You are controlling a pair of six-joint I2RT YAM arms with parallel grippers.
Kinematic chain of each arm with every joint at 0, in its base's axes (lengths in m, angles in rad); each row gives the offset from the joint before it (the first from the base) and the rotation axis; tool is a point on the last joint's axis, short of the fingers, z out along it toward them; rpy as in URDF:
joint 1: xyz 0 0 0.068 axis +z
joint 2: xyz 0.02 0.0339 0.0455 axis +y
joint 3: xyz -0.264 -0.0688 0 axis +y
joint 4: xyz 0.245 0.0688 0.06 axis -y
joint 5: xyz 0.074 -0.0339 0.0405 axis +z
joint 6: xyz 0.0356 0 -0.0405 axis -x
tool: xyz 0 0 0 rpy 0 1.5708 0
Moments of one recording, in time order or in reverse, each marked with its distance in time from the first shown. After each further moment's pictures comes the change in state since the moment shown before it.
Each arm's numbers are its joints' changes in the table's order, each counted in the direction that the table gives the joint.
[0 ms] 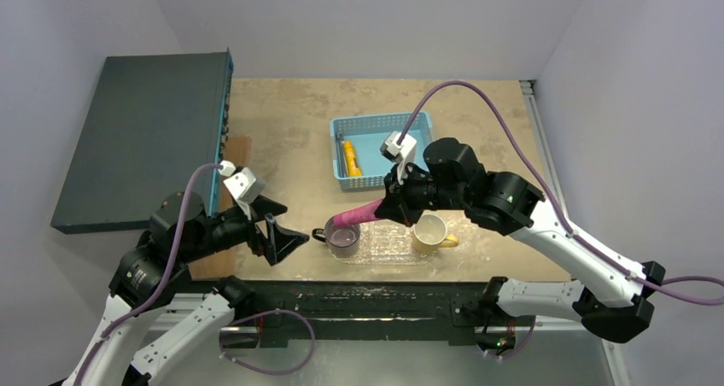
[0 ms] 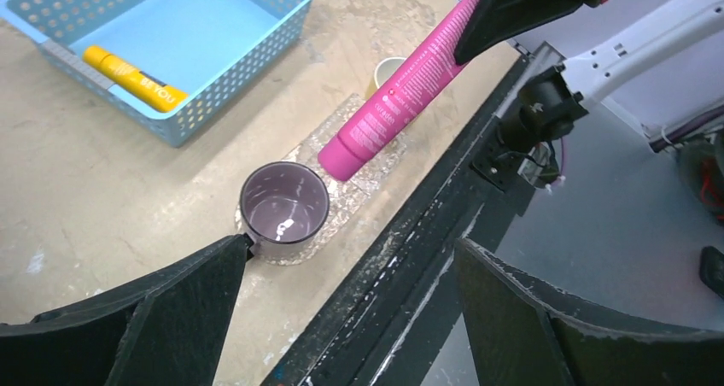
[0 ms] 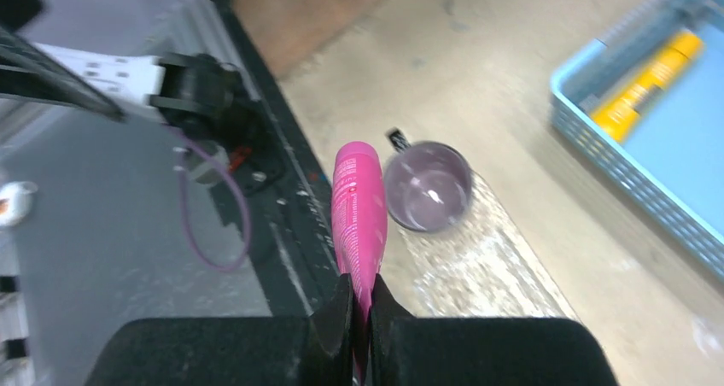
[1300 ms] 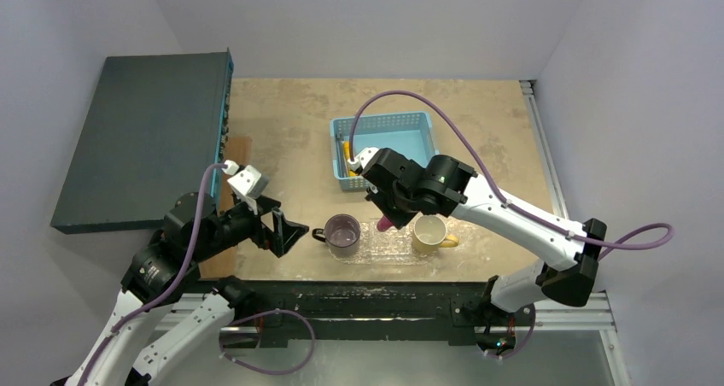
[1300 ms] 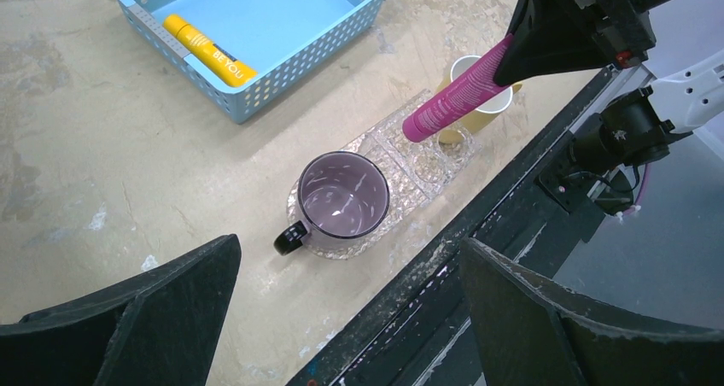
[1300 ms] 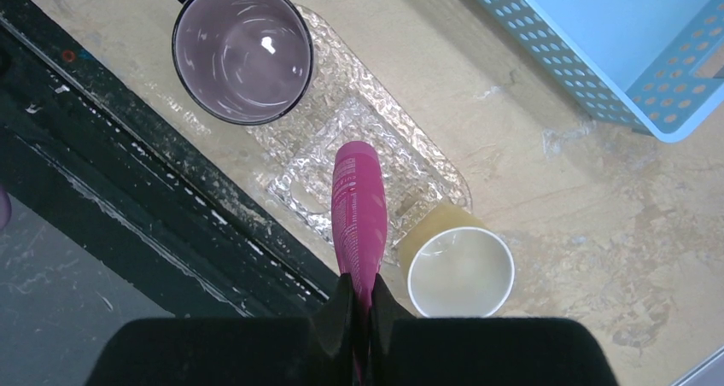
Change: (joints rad) left arm 0.000 -0.014 0.086 0.030 0.185 -0.001; right arm 0.120 0.324 -0.216 -0.469 -0.505 -0.019
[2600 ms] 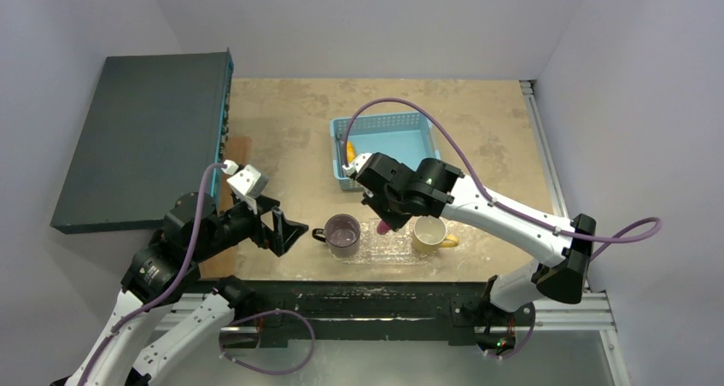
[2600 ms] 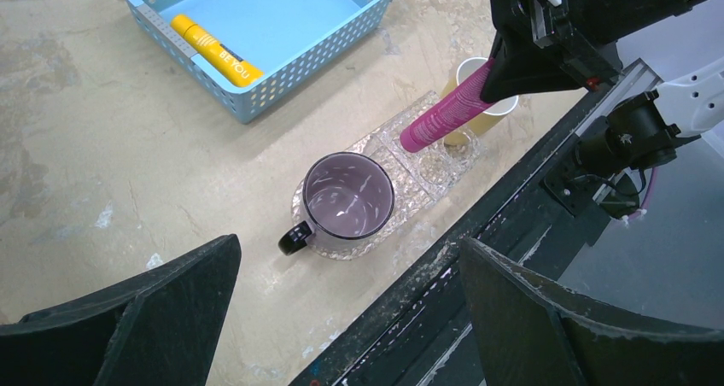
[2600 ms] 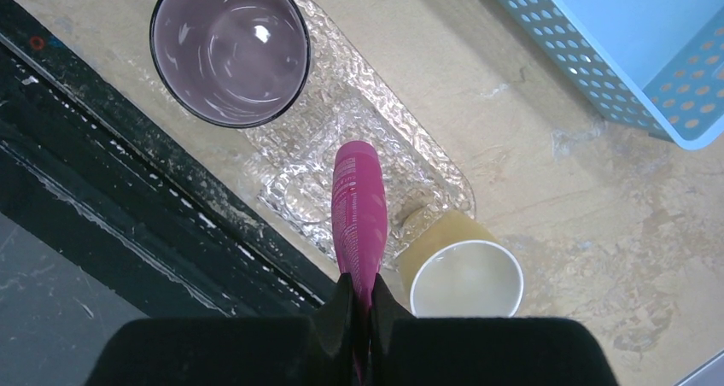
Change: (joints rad) left arm 0.000 0.000 0.000 0.000 0.014 0.000; right arm -0.002 0.034 0.051 0.045 0.001 0.016
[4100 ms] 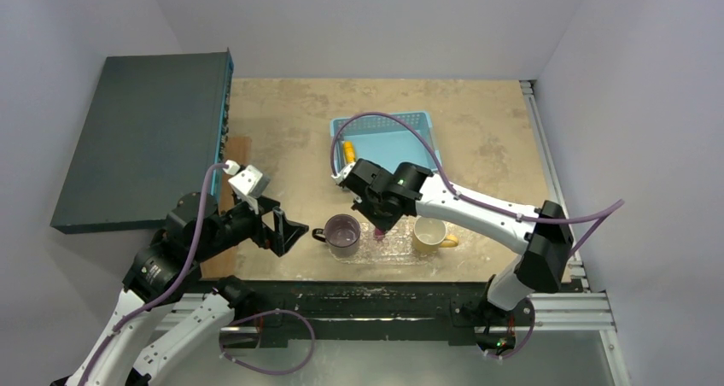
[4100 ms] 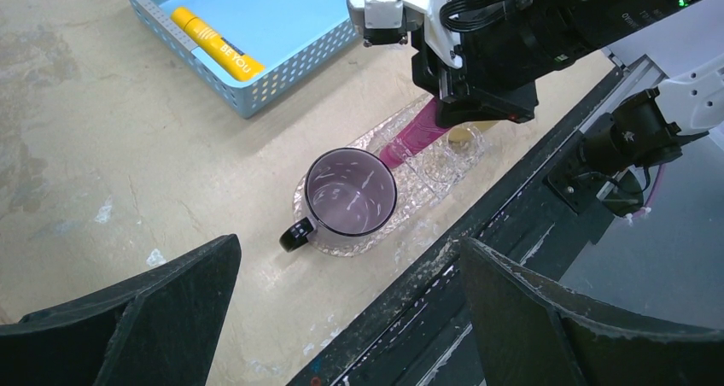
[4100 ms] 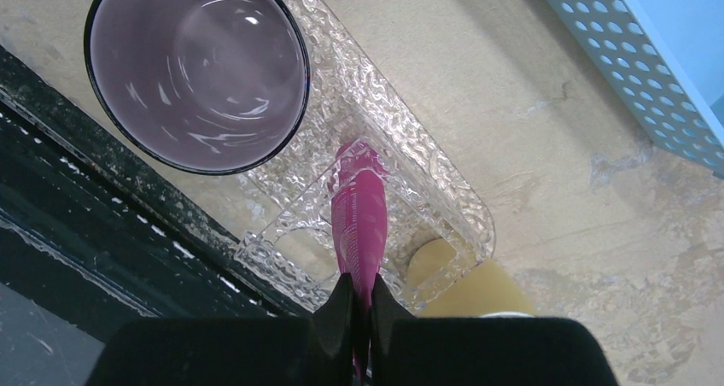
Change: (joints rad) left arm 0.000 0.000 0.009 -0.001 0.004 0.000; right arm -0.026 0.119 0.089 0.128 0.032 0.045
